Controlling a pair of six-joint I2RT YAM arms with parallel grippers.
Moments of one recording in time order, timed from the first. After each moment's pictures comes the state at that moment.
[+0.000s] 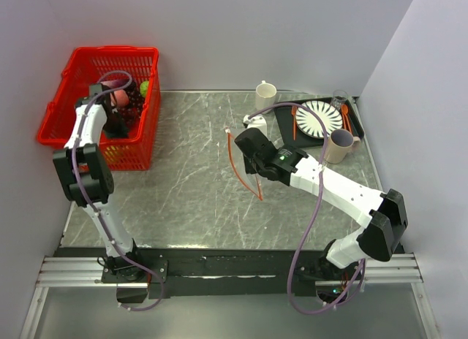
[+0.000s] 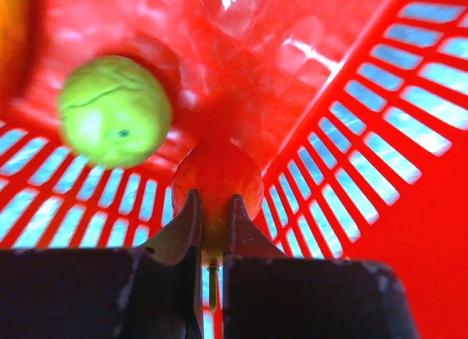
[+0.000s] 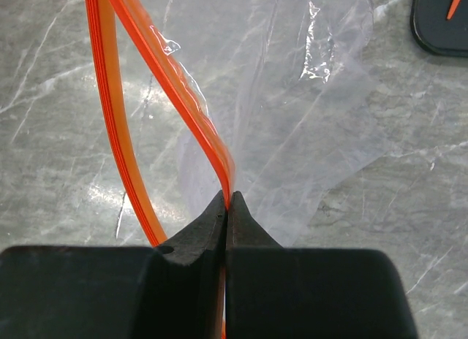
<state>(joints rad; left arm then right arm) 0.22 1.98 1.75 -0.97 0.01 -0.34 0.86 1.46 1.32 -0.70 0.47 0.46</state>
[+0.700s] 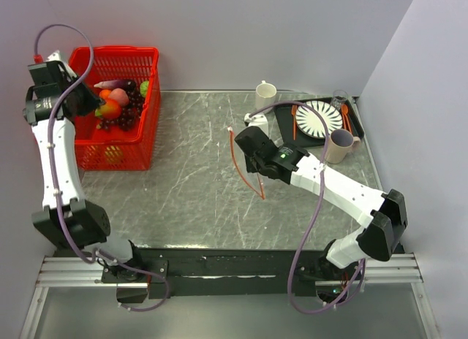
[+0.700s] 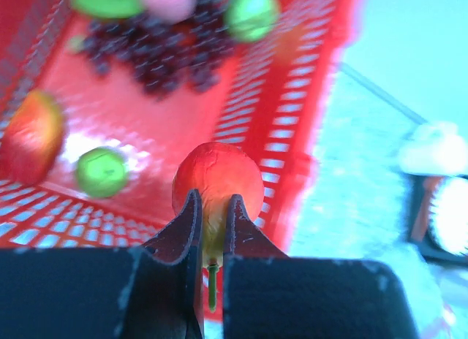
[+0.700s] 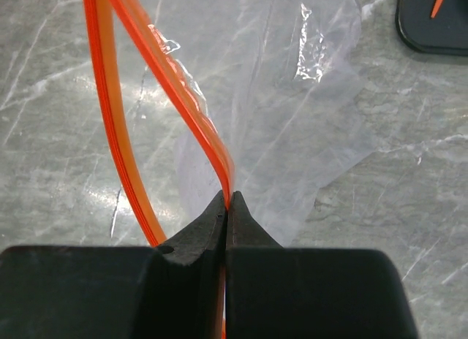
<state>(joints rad) 0.32 1.55 1.80 -0.83 0.21 -0.37 0.86 1.46 1.35 -0.74 0.49 0.47</state>
